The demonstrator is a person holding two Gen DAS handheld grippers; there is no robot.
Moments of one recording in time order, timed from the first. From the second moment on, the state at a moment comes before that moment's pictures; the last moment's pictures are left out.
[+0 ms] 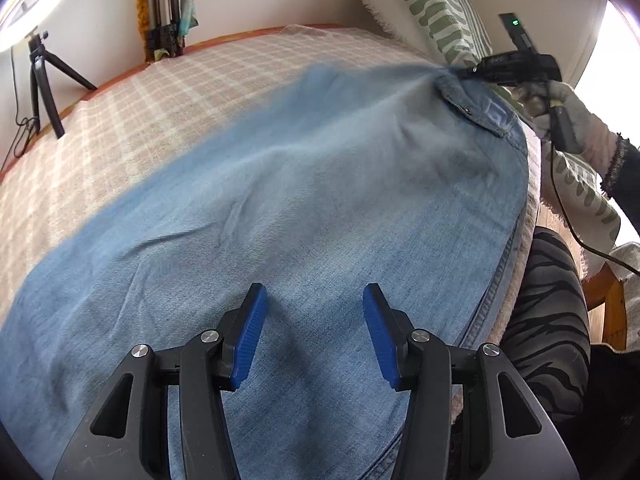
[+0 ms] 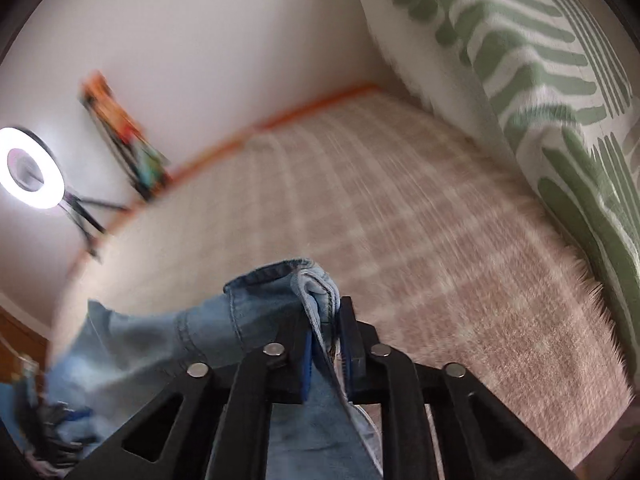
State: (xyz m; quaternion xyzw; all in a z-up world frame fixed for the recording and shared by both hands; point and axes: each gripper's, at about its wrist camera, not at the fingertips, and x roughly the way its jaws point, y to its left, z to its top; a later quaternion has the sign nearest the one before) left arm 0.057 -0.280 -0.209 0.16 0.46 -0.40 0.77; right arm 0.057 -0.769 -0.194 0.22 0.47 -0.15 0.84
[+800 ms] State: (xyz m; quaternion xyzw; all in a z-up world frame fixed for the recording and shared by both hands) left arm -0.001 -0.319 -0.208 0.27 0.42 -0.49 0.72; right arm -0.070 -0.750 -0.204 0.41 0.40 -0.15 0.81
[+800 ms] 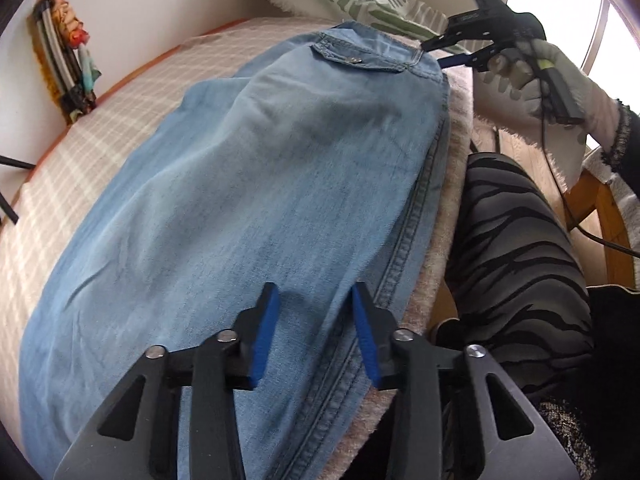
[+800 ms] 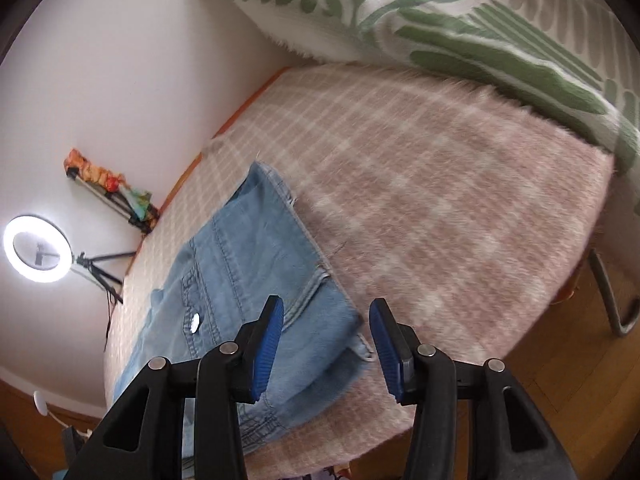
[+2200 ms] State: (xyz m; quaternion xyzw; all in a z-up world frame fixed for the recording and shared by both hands) left arm 0.009 -0.027 -0.089 -0.02 0.40 -0.25 0.88; right arm -0.009 -0.598 -0.070 0.16 0.36 -0.08 0.91
